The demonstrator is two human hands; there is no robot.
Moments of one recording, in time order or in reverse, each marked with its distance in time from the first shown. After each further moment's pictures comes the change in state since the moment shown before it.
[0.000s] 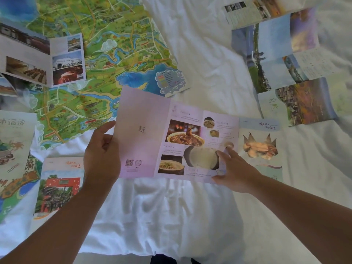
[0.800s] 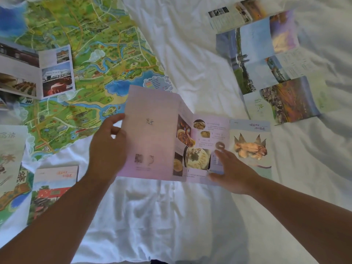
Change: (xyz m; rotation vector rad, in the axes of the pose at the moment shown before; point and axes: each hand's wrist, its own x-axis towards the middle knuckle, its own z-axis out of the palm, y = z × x) left_hand 0.002 0.059 0.027 0.042 -0.117 0.027; right_hand -0.010 0.022 -0.008 0.086 0.017 0.018
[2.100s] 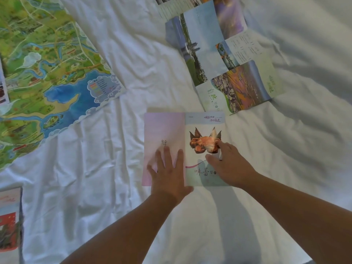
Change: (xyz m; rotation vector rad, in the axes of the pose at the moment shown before) left_hand -0.114 -0.015 0.225 0.976 -0.681 0.427; right_hand -0.017 0.098 -0.030 0.324 0.235 0.197
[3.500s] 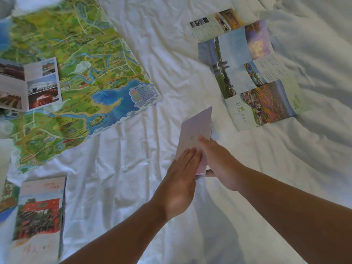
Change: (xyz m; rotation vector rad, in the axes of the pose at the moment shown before) left_hand -0.070 -0.071 -0.065 -0.618 0.332 0.469; right_hand -0.031 -0.136 0.034 0.761 -0.223 0.117
